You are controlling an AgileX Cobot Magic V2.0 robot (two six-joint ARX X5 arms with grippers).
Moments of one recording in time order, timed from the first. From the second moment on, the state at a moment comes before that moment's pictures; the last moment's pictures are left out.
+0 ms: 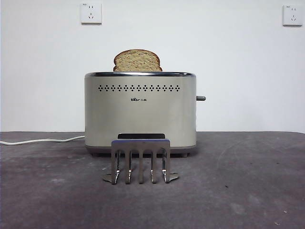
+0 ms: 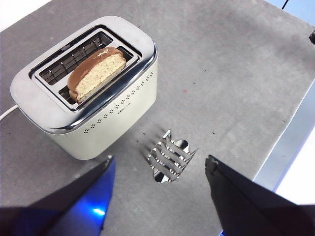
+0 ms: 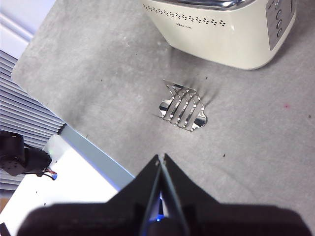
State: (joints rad) left arm -0.49 1.31 1.90 -1.33 0.24 0.22; right arm 0.14 1.07 1.36 -1.21 -0.65 -0.12
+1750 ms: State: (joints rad) left arm -0.03 0.62 0.98 -0.18 0.20 0.29; right arm 0.14 1.07 1.36 -1.21 -0.65 -0.13
